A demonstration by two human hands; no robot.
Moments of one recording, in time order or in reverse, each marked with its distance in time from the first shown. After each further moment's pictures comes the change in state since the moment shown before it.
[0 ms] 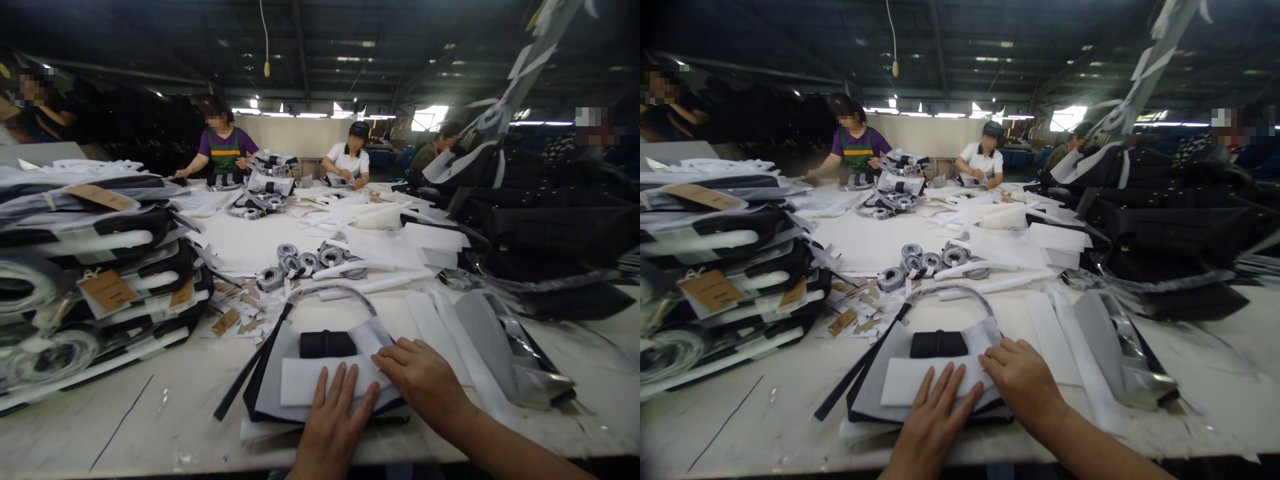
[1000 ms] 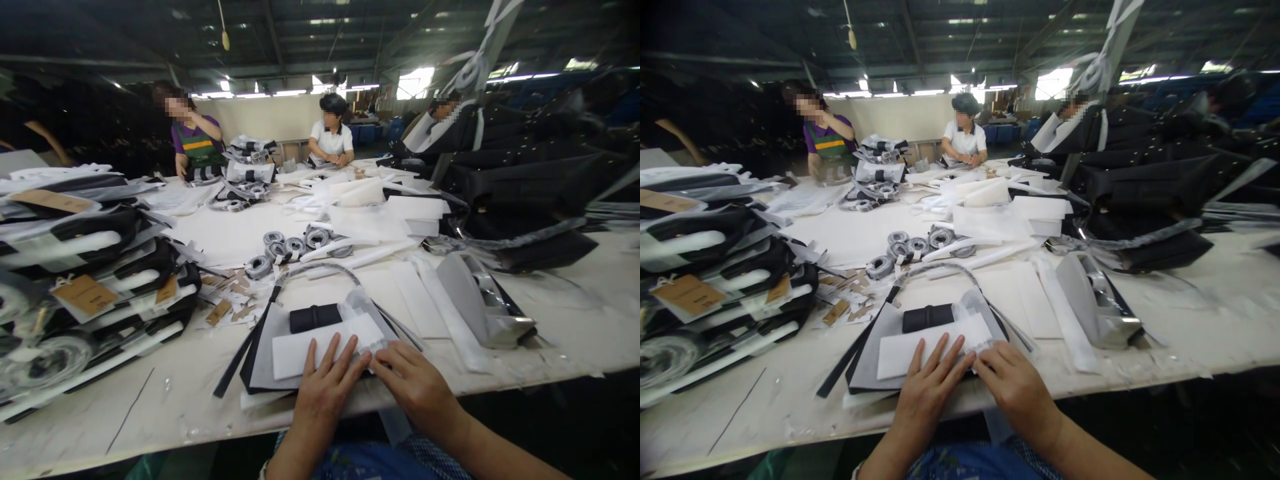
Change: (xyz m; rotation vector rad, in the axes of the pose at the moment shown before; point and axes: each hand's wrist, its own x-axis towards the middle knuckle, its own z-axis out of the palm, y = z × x) left_hand -0.001 0.007 0.000 -0.099 -0.090 -0.013; right_hand -0.055 -0.042 0.005 0.082 0.253 0.006
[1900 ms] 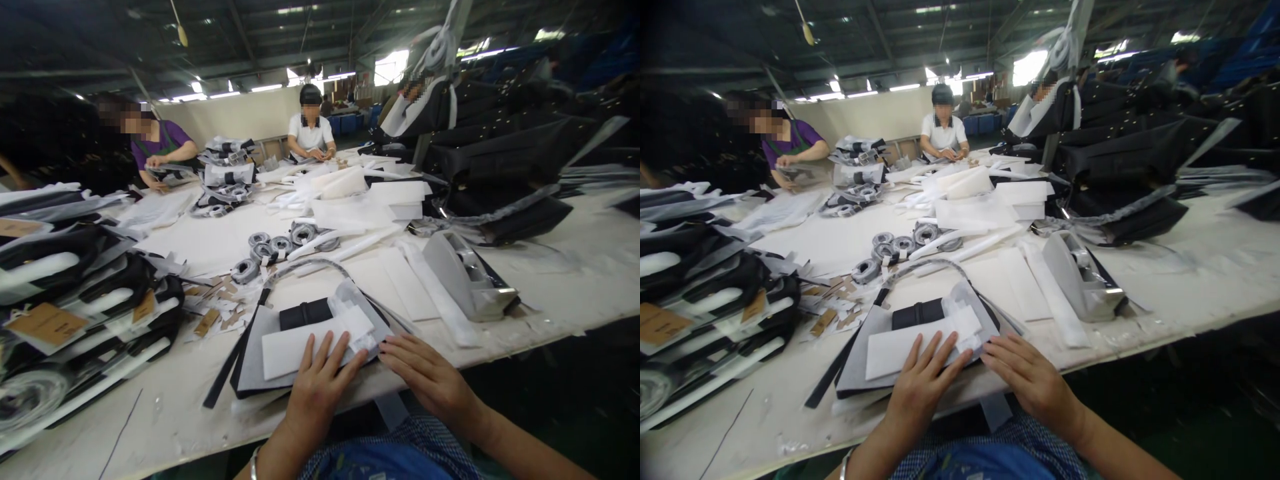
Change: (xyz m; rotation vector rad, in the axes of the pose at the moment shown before) left_hand 0.004 -0.005 -0.001 -0.054 0.014 0.131; right_hand -0.072 0.022 0.001 0.126 -0.013 0.031
